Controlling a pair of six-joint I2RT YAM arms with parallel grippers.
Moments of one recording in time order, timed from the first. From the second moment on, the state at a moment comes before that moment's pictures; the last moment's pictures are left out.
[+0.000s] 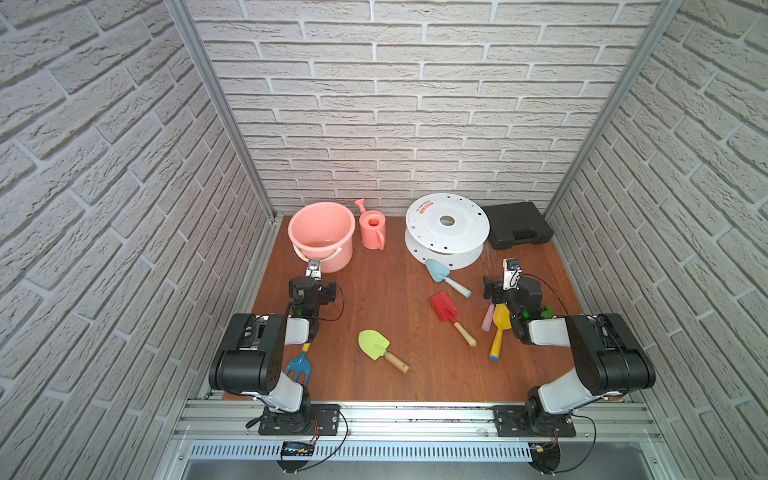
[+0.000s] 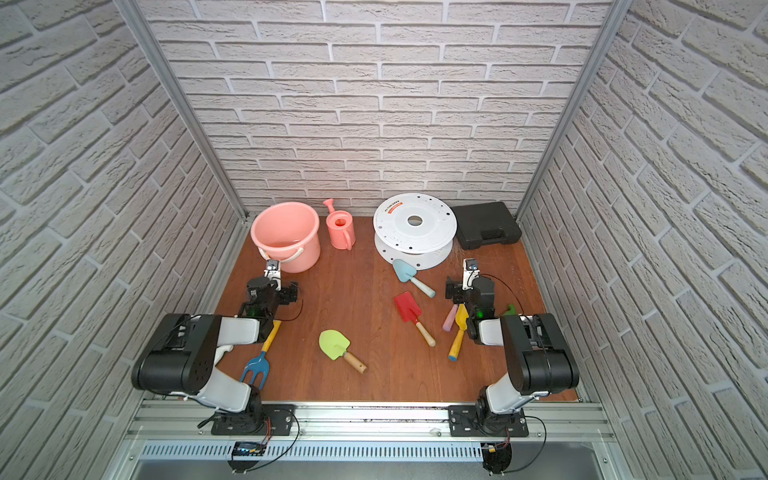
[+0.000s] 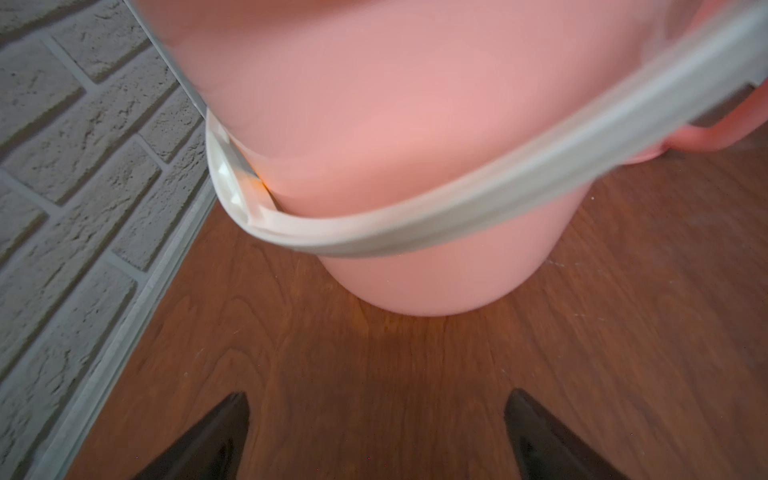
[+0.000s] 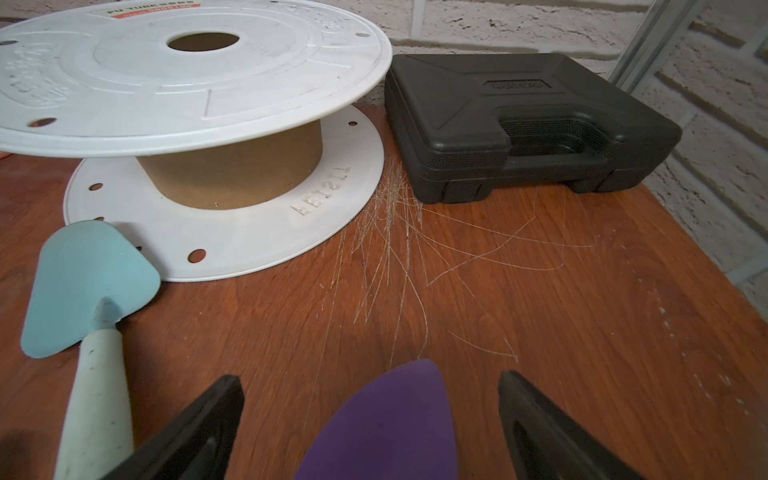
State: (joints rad) left arm 0.02 1.50 0.42 0.64 -0.21 0.12; right arm -0.01 1.55 0.39 0.75 0.05 0.01
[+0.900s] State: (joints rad) left arm 0.02 0.95 0.81 -0.36 -0.39 -0.55; right arm 0.17 0.88 0.59 0.06 -0.09 0.62
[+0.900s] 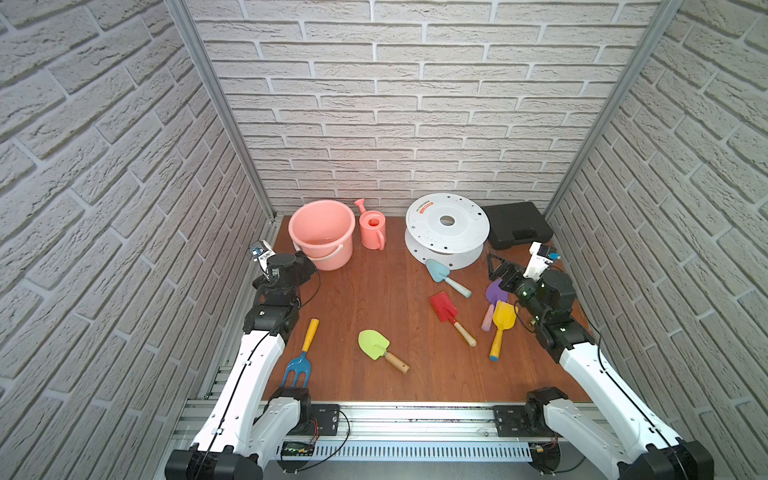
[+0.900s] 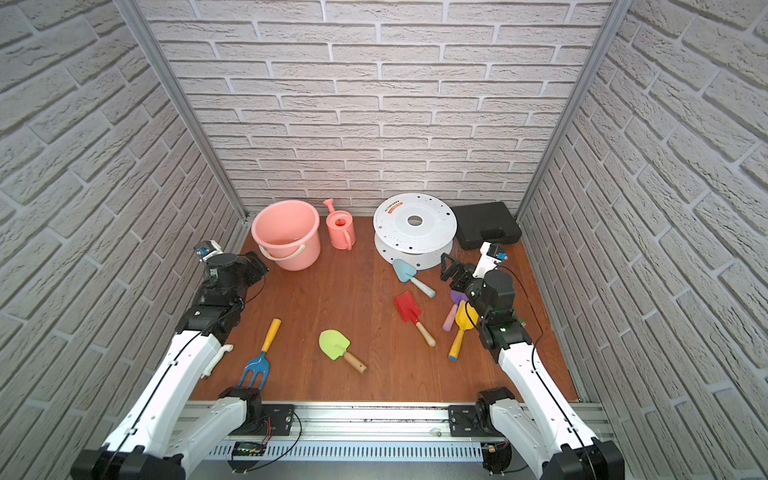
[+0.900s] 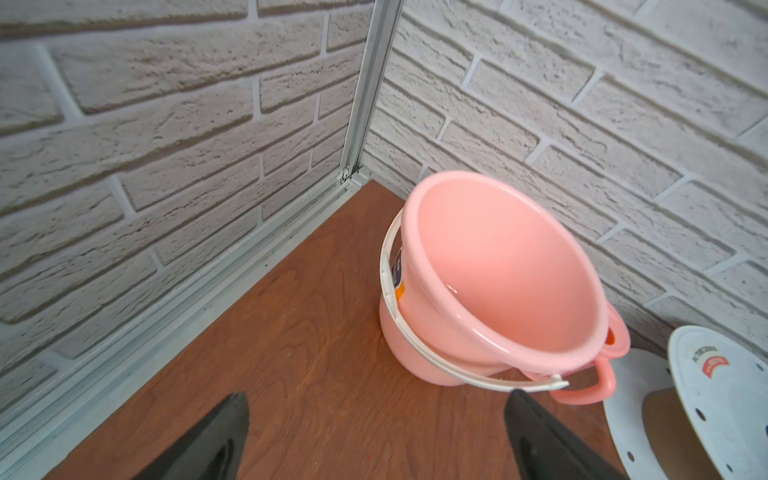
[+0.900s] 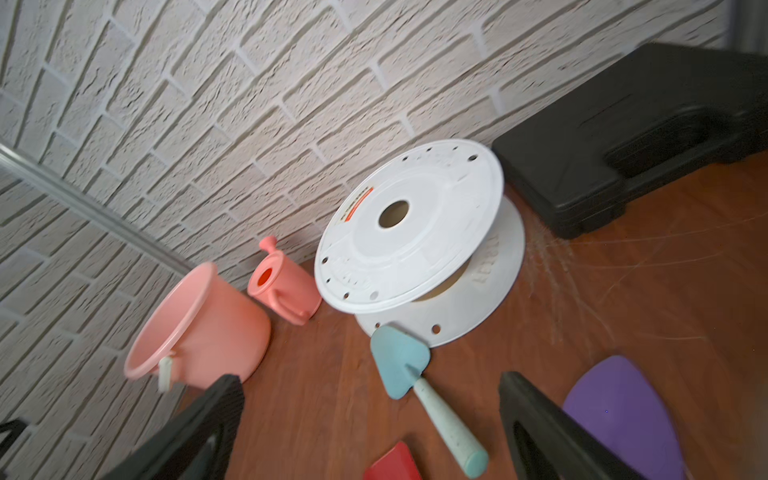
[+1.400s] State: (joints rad) left arm -0.16 1.21 0.92 -0.36 -0.39 -0.61; right arm 0.58 1.12 0.74 -0.07 0.08 0.43
